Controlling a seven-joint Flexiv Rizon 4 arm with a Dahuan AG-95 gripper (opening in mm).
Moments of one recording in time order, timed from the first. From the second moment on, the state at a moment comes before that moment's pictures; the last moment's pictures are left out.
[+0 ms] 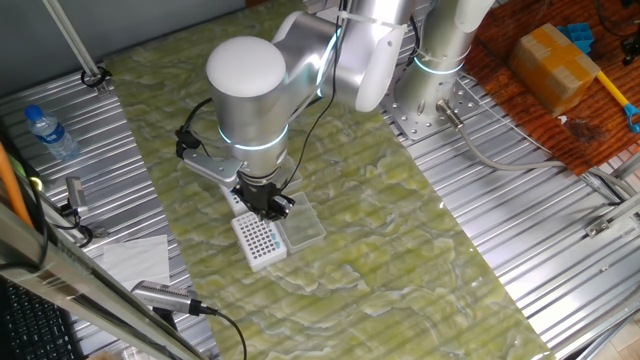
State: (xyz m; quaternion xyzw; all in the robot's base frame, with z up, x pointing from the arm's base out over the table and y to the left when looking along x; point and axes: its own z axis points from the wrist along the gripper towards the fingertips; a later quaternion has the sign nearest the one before) arm 0.544 0.184 0.126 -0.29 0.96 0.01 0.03
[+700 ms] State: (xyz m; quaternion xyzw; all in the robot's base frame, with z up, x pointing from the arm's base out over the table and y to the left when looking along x) arm 0.545 0.185 0.120 -0.30 0.95 0.01 0.03
